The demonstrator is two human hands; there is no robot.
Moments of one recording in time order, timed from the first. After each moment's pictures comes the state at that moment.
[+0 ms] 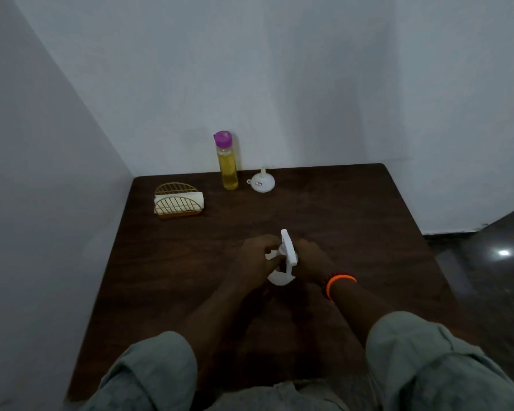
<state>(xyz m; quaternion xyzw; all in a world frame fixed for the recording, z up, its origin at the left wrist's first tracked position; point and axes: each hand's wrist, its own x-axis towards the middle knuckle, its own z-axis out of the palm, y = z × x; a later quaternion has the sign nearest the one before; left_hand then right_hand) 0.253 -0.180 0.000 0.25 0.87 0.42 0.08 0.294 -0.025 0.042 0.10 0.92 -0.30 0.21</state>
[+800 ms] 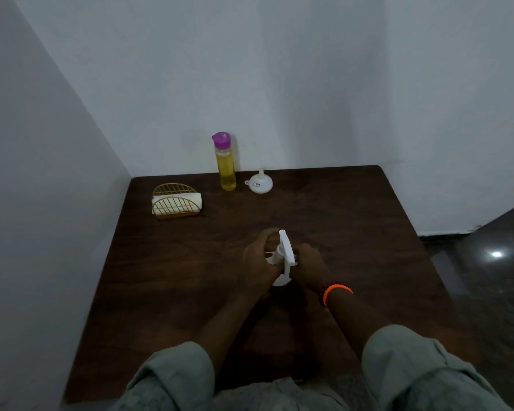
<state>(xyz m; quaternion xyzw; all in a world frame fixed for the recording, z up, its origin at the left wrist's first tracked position) 0.267 -0.153 -0.011 0.08 0.86 0.49 0.06 0.300 -0.020 -0.009 0.17 0.90 -0.39 0.14</state>
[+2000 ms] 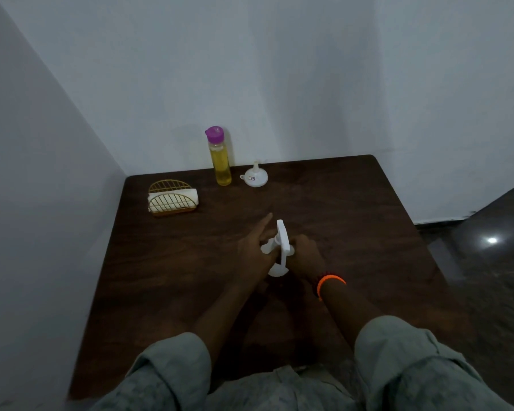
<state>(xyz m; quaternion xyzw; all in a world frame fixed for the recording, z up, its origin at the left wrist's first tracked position) 0.272 -0.162 0.012 -0.01 0.91 0.41 0.07 0.299 -0.026 -0.017 0.22 0.88 -0.41 0.12</state>
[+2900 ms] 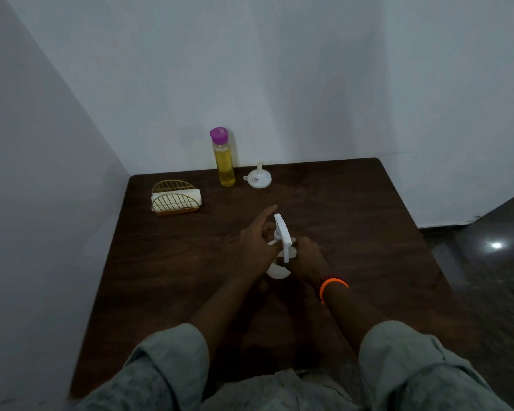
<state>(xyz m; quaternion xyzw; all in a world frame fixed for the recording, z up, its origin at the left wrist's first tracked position) 0.270 -0.173 0.054 0.13 0.83 0.53 0.12 0.300 -0.028 -0.015 0.23 0.88 -0.40 0.13</state>
